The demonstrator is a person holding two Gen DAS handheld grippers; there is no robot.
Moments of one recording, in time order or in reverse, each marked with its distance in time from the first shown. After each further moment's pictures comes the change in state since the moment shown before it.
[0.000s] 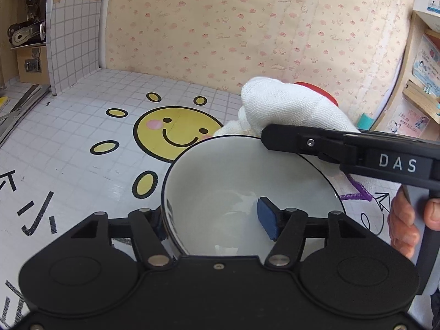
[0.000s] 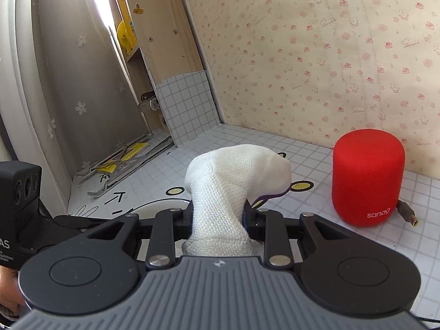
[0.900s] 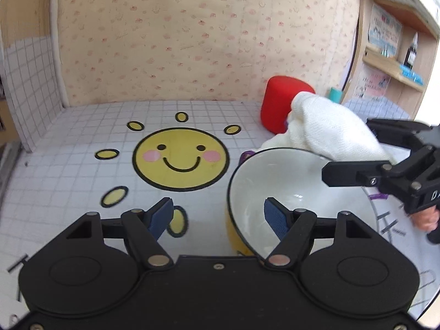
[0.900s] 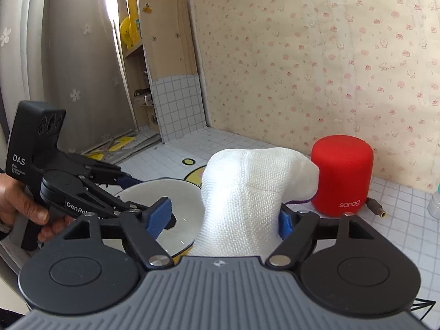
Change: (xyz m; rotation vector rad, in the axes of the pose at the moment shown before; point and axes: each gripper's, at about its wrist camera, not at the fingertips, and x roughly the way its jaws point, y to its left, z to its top) left arm 0.000 0.034 0.030 0.309 0.025 -0.109; right arm -0.026 0.019 -0.020 -0.080 -0.020 -0.113
